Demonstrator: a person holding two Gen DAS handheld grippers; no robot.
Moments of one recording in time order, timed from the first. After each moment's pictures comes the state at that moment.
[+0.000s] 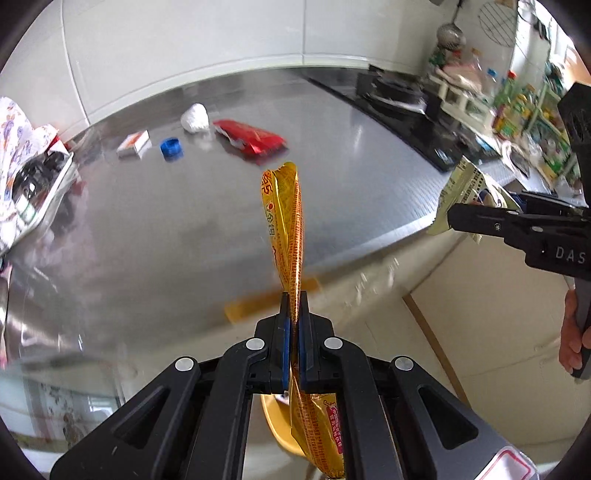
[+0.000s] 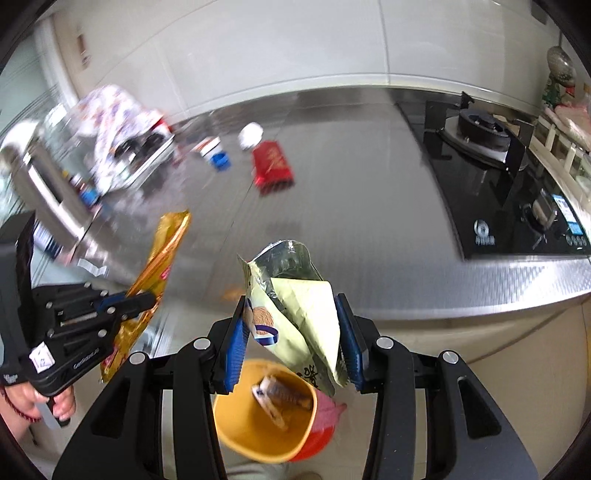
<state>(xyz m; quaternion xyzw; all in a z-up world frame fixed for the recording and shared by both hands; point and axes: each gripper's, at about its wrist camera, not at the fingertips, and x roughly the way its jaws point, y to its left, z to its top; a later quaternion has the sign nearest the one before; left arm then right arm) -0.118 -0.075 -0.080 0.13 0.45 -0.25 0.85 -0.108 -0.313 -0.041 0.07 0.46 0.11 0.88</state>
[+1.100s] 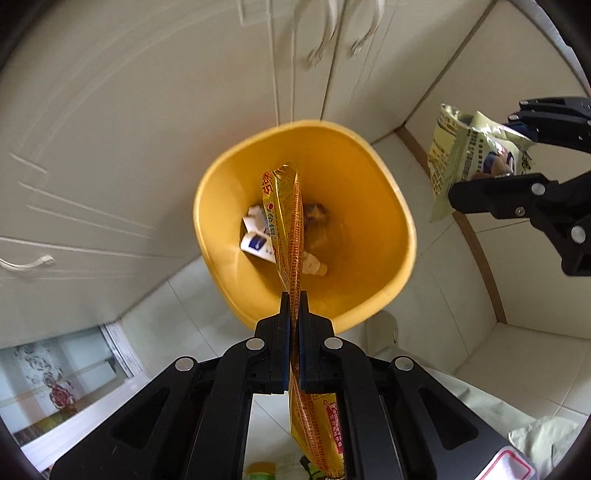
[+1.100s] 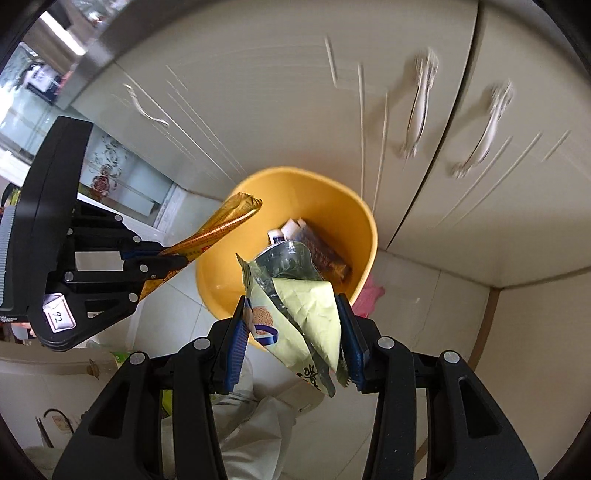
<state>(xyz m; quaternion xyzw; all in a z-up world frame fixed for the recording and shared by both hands) -0.175 -0.053 -0.322 0.24 0.64 -0.27 0.68 -0.179 -0.250 -0.273 0.01 0.64 0.20 0.74</state>
